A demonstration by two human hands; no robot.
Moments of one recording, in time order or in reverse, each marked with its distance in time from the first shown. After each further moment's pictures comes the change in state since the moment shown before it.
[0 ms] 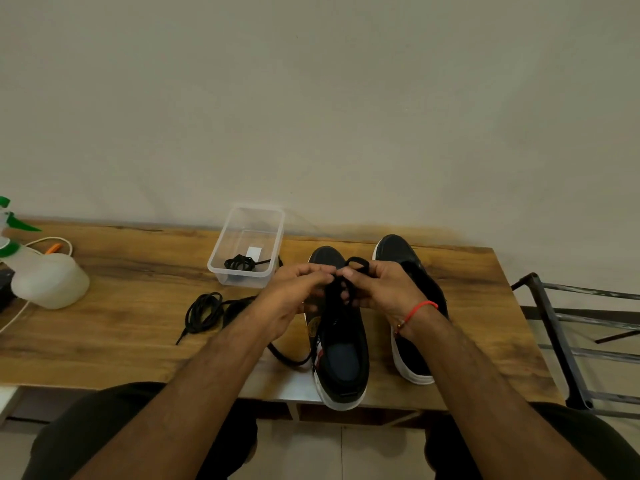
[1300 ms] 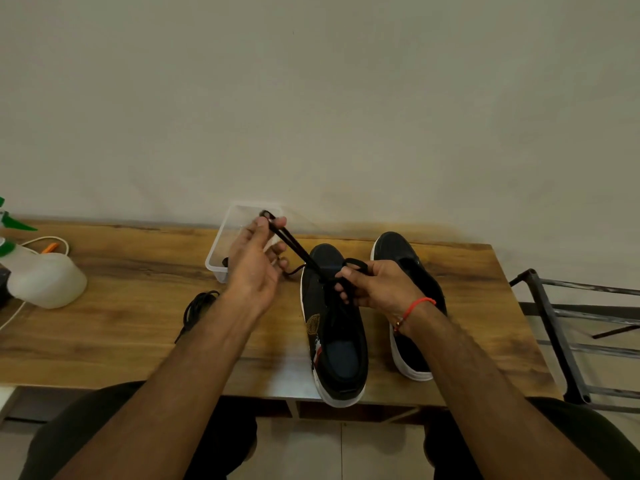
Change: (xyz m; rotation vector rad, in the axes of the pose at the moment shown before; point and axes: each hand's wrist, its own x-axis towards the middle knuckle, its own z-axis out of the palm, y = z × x) left_hand 0.003 0.025 -0.025 -0.645 0.245 0.233; right_hand 0.002 0.001 -0.003 -0.031 -0.007 0.072
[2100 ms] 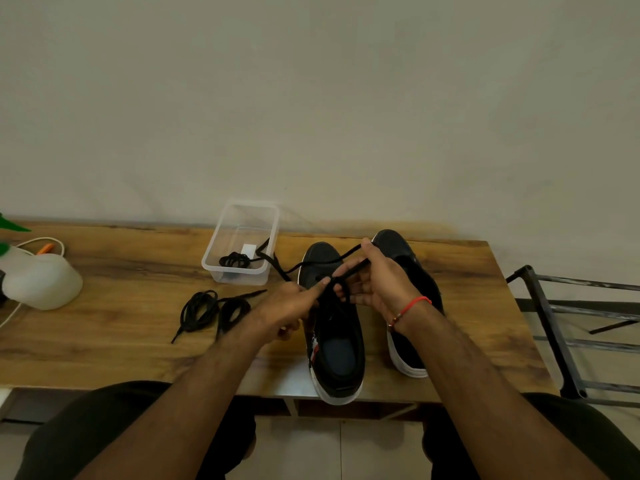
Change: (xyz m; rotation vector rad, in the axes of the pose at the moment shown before) left_hand -0.025 -0.037 0.001 1.157 -0.215 -0.400; right_hand -0.011 -0.016 0.009 0.075 0.063 0.057
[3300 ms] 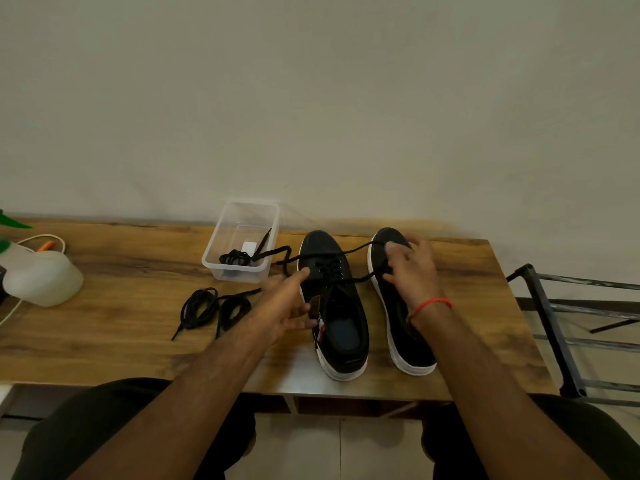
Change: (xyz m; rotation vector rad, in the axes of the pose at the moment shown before) left_hand 0.014 -0.007 0.006 -0.701 0.123 -0.100; right_hand 0.013 0.009 -0.036 -0.092 0.423 -0.208
